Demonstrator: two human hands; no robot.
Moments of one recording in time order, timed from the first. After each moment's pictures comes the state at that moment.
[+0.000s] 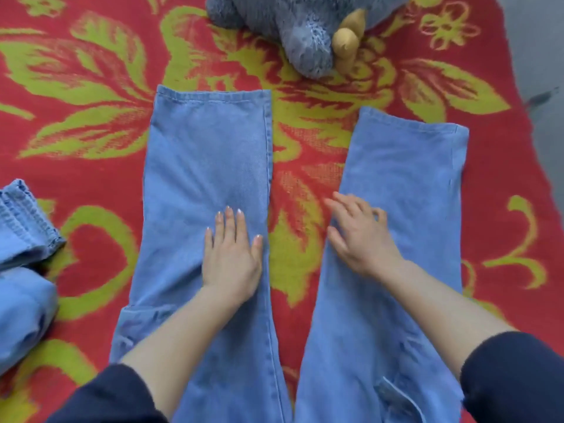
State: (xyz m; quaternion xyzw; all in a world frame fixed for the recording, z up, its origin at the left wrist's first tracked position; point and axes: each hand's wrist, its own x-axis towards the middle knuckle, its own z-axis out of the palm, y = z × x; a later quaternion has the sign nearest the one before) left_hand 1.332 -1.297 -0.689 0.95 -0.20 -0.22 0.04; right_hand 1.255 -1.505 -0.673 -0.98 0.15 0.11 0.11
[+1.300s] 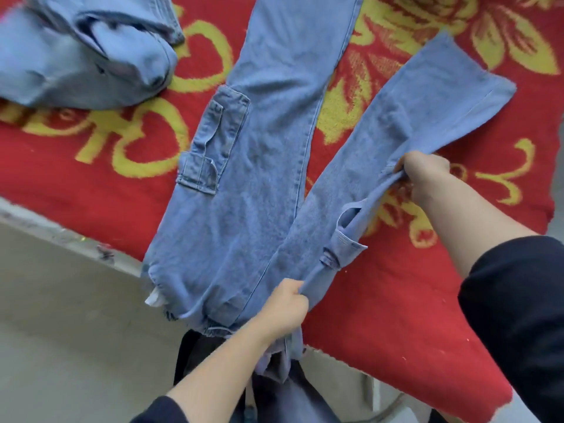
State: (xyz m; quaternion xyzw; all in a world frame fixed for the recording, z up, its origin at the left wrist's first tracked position) left_hand 0.947 -1.204 -0.613 0.73 0.09 -0.50 0.46; right_hand 1.102 -1.444 -0.580 -0.66 0.56 0.04 0.50
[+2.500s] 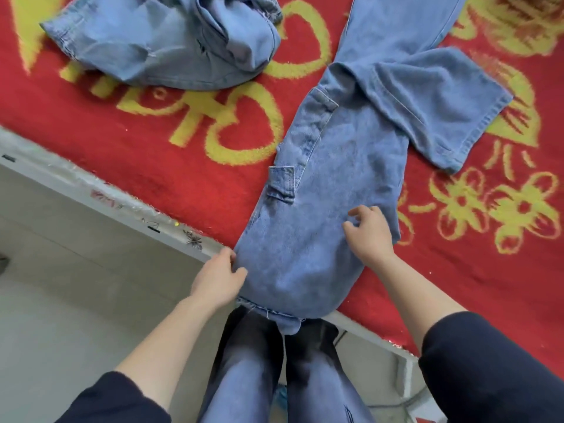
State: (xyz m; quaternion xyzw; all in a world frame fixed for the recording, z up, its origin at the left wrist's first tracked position) left_hand 0.995 -0.930 -0.671 0.87 0.13 -0.40 0.25; right_hand 1.040 -1.205 -0.658 -0.92 0.25 0.20 0.24
